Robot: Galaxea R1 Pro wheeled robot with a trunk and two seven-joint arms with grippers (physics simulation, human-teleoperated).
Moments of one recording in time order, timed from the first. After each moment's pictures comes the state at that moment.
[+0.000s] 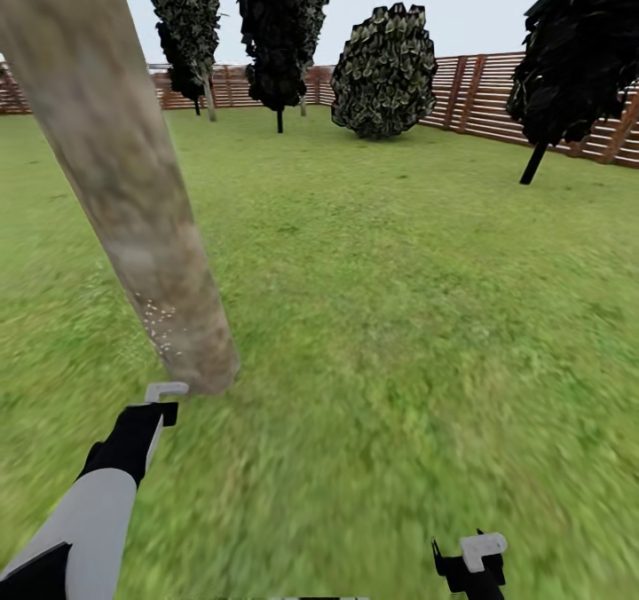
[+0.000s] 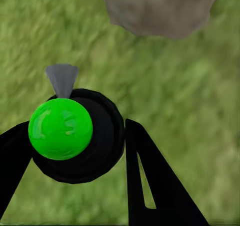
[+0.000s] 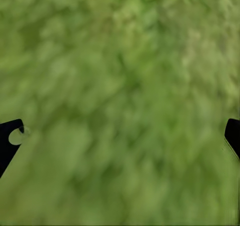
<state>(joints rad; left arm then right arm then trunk) -0.79 0.04 0.49 -0.63 -0.51 0.44 0.03 -0.40 -0.06 -0.34 -0.12 0.52 -0.63 -0.12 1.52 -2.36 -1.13</state>
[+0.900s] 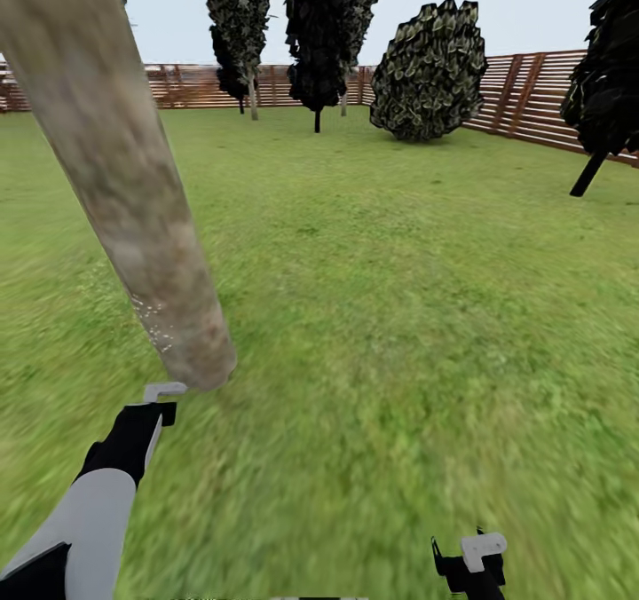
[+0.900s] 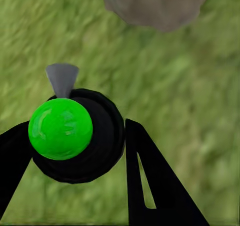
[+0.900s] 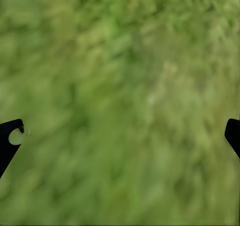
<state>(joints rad) -0.79 0.04 0.50 -0.64 -0.52 0.45 0.03 -0.40 -0.06 -0.34 -0.12 0.52 -0.63 -0.12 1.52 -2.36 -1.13</state>
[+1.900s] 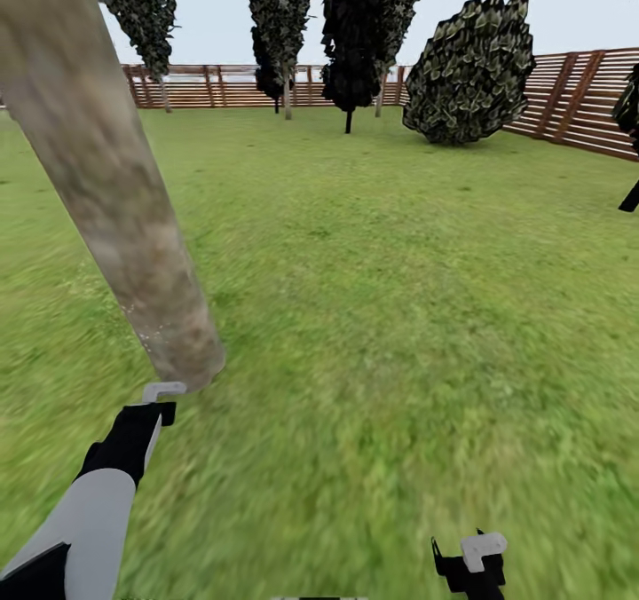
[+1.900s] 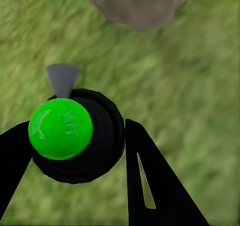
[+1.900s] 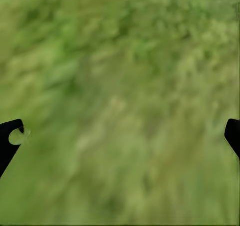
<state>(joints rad) -0.79 0.04 0.50 -0.64 -0.52 0.44 0.03 -0.40 -0.06 -0.34 -0.12 0.52 -0.63 -0.12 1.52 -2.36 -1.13</state>
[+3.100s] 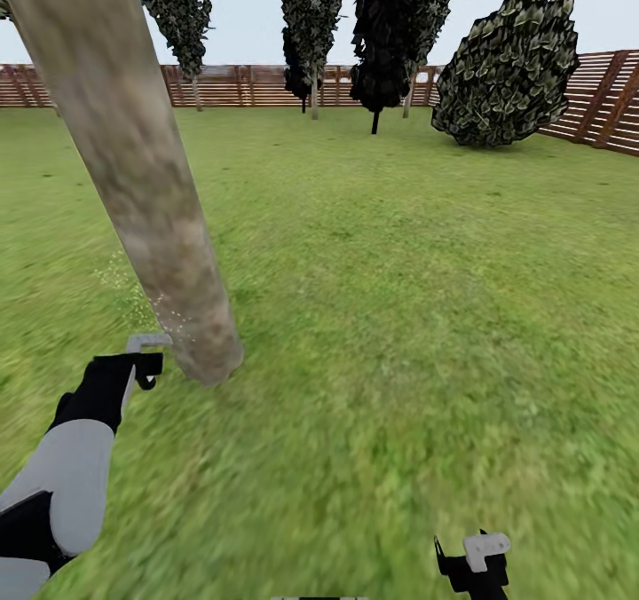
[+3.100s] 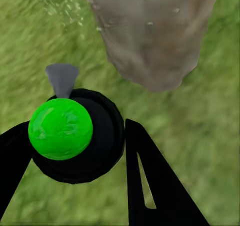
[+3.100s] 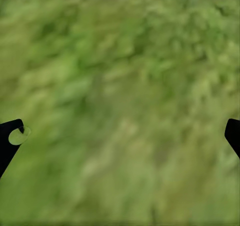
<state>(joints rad) -0.95 0.13 0.49 -0.67 -0.51 0.49 -0.16 -0.40 -0.07 -0.34 -0.12 0.52 -0.63 -0.12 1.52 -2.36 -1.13</state>
